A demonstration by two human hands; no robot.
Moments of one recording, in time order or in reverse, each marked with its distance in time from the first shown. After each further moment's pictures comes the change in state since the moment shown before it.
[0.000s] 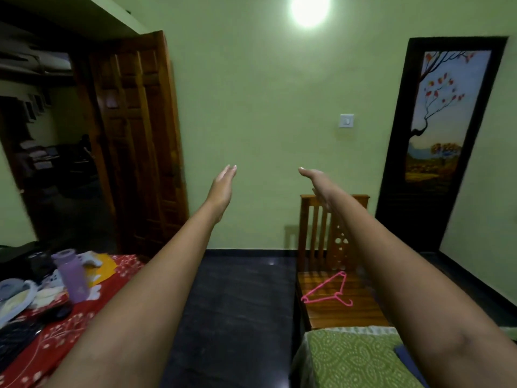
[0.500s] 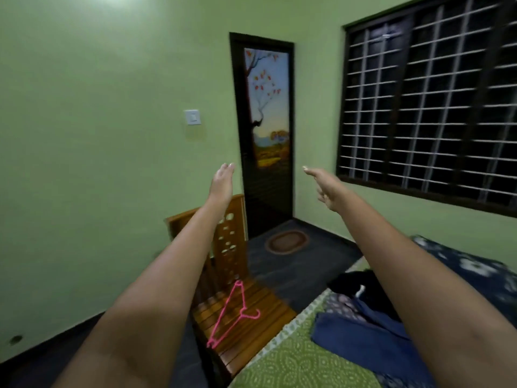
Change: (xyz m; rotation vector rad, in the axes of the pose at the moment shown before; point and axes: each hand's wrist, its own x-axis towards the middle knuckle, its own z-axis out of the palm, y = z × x) left_hand 0.181 -0.043 0.333 -0.139 -0.589 0.051; right_hand 0.093 0.071 -0.239 0.062 0.678 0.135
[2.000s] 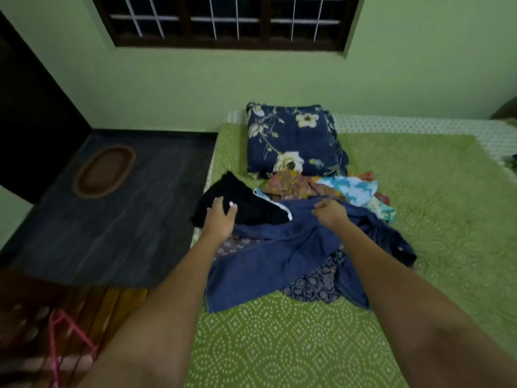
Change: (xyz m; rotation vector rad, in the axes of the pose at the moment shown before) left_hand 0.099 -0.375 0.475 0.551 -1.064 -0.214; right_hand 0.140 0.407 -0.319 -0.522 0.684 0.857
